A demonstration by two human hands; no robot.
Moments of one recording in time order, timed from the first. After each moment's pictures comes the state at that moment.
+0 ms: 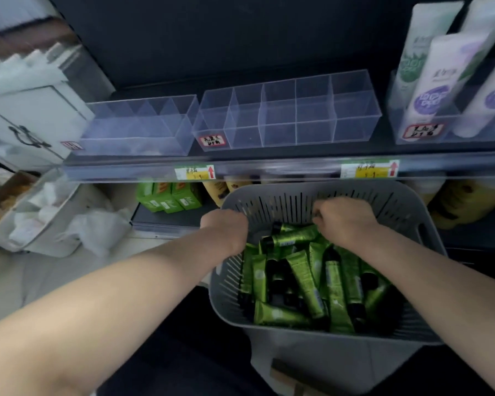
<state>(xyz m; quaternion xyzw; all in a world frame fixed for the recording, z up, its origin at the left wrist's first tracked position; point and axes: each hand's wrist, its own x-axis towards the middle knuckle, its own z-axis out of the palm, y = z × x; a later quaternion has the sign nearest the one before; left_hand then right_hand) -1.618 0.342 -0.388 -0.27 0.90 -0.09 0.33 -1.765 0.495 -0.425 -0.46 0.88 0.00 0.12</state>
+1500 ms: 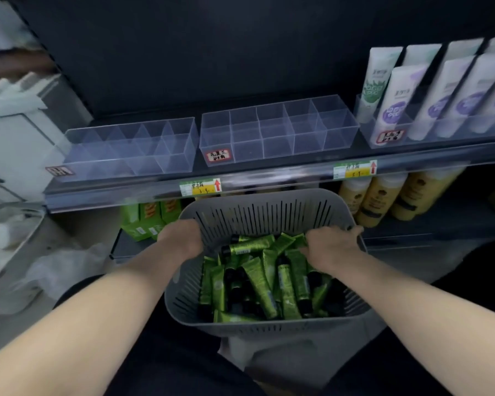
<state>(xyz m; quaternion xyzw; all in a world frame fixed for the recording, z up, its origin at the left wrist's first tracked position) -1.549 0.238 -0.398 -0.30 0.92 0.00 0.24 -1.665 0.476 -0.405 -0.26 0.93 0.11 0.22</state>
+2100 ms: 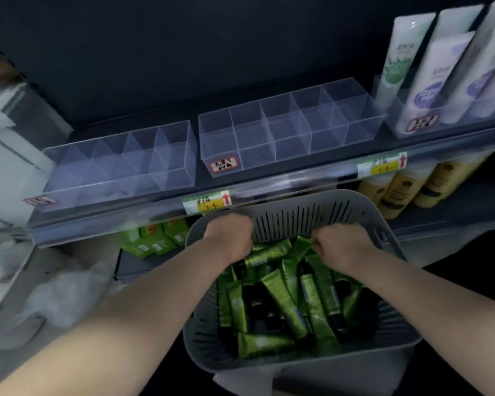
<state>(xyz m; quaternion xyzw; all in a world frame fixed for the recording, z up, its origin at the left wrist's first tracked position) -1.617 0.240 -0.414 -0.09 0.97 0.01 0.21 -1.693 0.449 -0.432 -0.36 0.92 0.03 0.18</state>
